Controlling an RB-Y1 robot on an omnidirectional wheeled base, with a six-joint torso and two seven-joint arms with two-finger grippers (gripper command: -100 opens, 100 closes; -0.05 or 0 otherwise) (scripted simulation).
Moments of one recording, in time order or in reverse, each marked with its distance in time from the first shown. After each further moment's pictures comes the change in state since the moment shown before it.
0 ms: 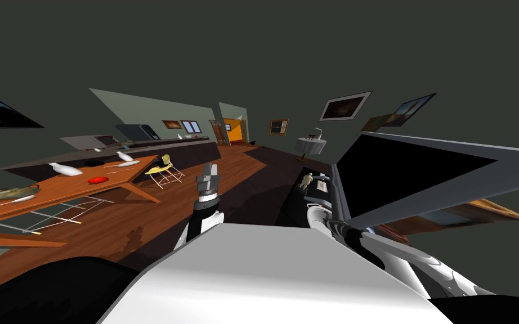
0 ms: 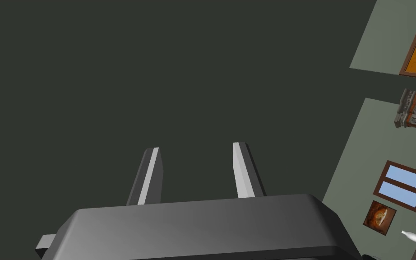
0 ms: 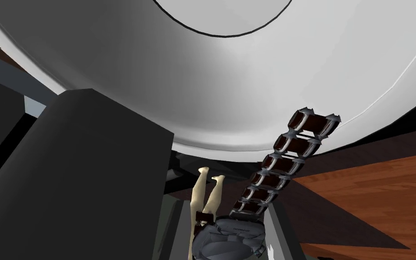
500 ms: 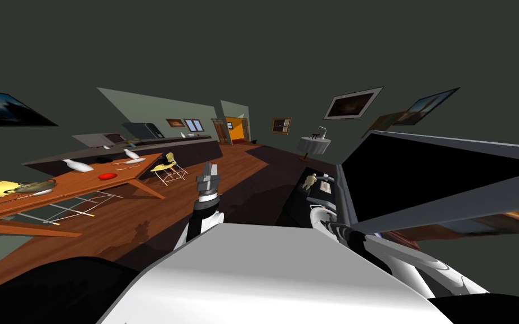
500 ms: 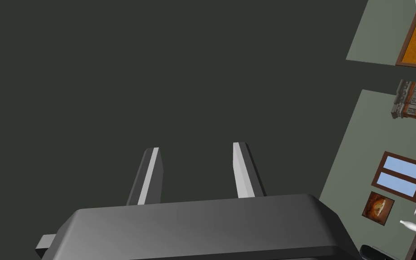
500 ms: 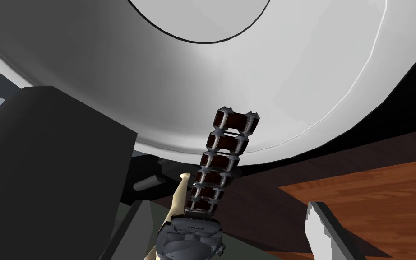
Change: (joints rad) left arm 0.000 0.000 0.000 0.000 0.000 0.000 0.000; right arm 0.035 -0.023 -0.004 -0.020 0.008 -0.020 -0.017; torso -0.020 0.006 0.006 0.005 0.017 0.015
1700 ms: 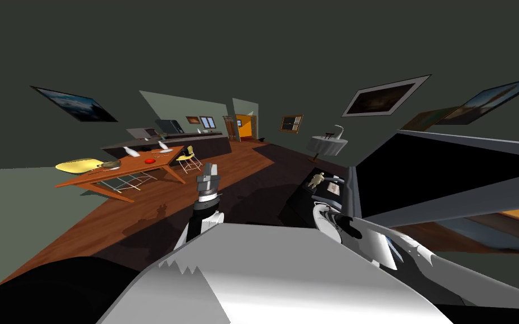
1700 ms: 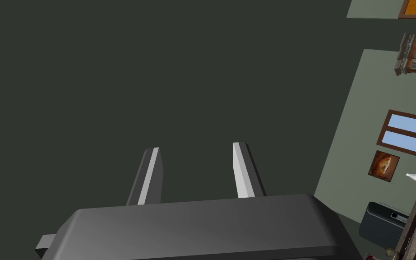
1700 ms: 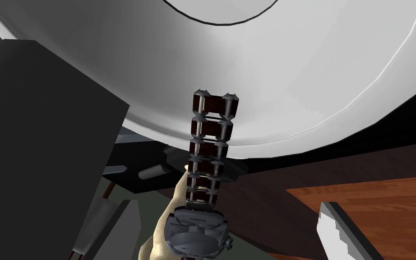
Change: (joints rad) left arm 0.000 0.000 0.000 0.000 0.000 0.000 0.000; right arm -0.232 0.078 0.039 0.173 -0.257 0.067 0.213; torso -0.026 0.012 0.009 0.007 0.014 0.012
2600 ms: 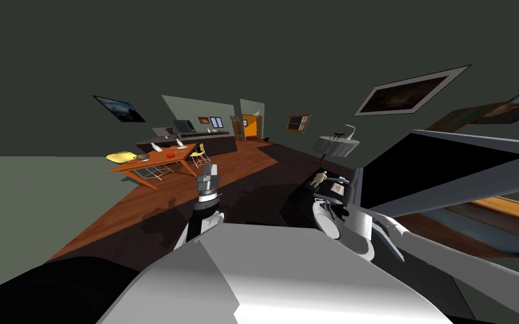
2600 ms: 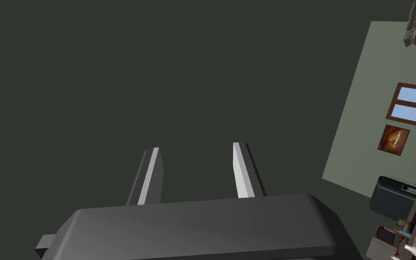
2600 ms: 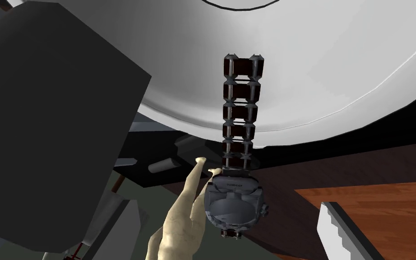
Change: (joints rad) left arm 0.000 0.000 0.000 0.000 0.000 0.000 0.000; right arm -0.192 0.041 0.010 0.141 -0.247 0.067 0.205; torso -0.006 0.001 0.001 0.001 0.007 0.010
